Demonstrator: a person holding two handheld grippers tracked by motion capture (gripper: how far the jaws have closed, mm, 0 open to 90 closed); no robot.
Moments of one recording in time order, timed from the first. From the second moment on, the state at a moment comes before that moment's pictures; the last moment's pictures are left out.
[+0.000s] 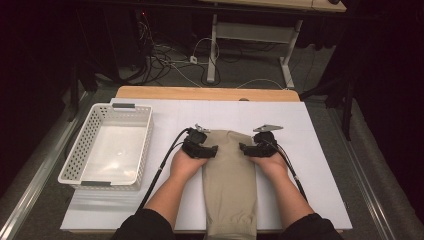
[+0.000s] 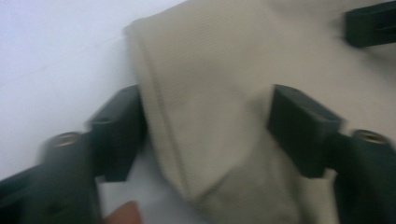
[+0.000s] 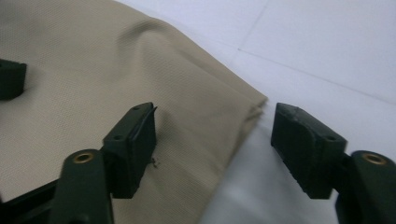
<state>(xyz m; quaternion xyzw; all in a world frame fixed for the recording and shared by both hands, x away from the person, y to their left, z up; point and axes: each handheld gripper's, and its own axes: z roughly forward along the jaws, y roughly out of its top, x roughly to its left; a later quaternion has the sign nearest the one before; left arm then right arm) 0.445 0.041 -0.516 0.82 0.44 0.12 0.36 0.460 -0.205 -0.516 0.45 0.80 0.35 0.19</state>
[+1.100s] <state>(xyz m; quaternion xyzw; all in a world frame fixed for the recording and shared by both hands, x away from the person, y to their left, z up) 0.482 0.039 -0.355 0.77 0.38 0.30 0.42 0.497 -0.201 -0.374 0.39 0.74 0.45 0.31</state>
